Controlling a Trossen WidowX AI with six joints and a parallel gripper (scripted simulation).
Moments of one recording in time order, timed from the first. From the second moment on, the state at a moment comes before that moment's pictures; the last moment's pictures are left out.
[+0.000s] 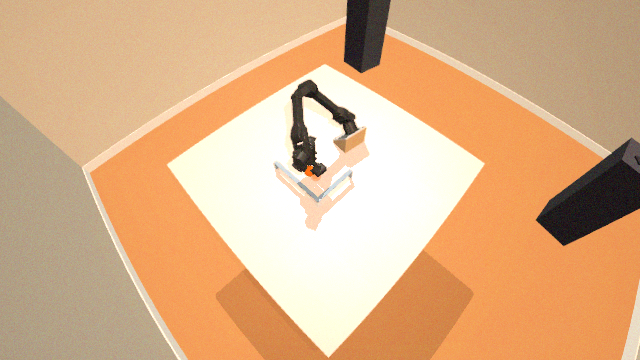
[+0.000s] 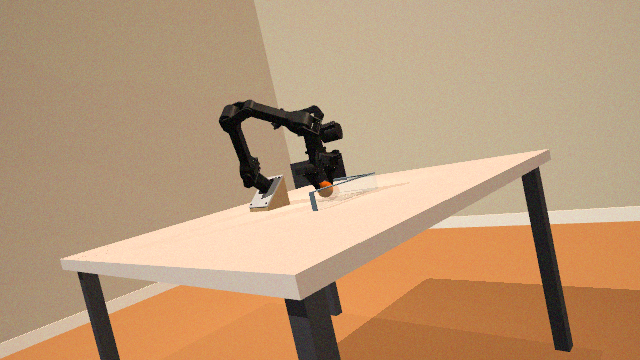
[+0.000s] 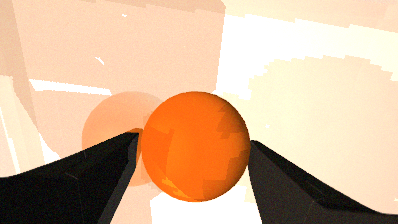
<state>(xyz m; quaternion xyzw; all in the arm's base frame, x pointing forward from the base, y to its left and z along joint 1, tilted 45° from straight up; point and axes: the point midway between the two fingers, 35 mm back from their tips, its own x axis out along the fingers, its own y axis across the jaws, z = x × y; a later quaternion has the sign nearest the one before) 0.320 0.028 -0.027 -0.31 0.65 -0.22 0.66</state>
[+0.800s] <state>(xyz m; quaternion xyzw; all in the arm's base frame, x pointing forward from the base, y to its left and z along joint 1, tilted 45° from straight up) 0.310 0.106 0.057 -0.32 0.66 -0.22 0.65</state>
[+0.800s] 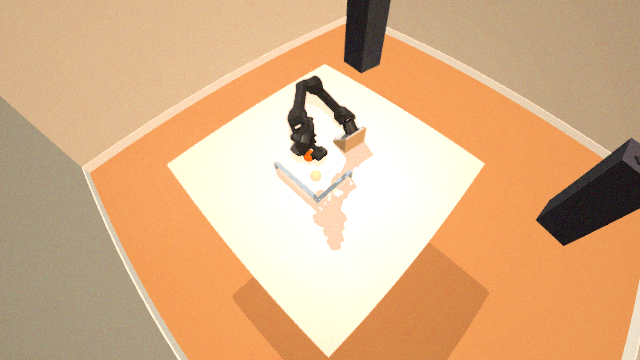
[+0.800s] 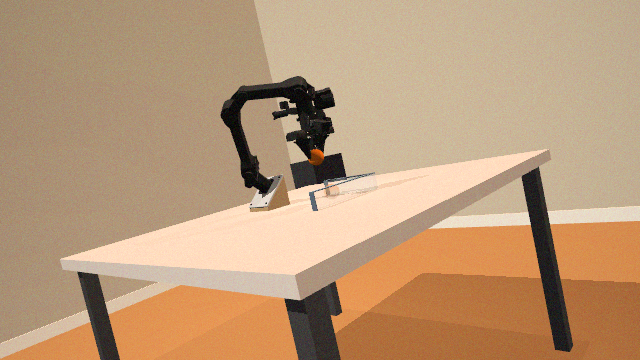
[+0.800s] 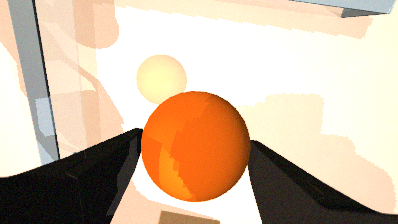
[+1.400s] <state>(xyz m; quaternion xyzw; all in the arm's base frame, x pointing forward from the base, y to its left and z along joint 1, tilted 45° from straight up) 0.308 0.100 -0.004 -0.31 0.66 -0.22 0.65</state>
